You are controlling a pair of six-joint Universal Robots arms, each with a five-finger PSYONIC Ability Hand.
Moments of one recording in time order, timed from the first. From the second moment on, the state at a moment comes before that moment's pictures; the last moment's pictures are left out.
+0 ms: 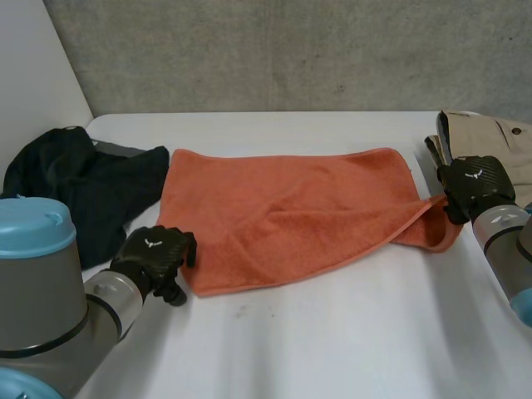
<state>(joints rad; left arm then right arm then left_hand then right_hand) 4.25 -1.80 -1.84 3.17 -1.58 3.33 1.69 -1.15 1.68 -0.36 1.48 2.62 0.67 0.68 0.68 0.67 0.50 0.97 1.17 1.18 1.19 0.99</state>
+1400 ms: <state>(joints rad) 4.24 -1.65 -1.61 3.08 -1.63 3.63 1.70 -1.60 1.61 0.30 1.40 2.30 1.14 1.19 1.19 1.20 0.97 0.97 1.17 1.18 1.19 0.99</state>
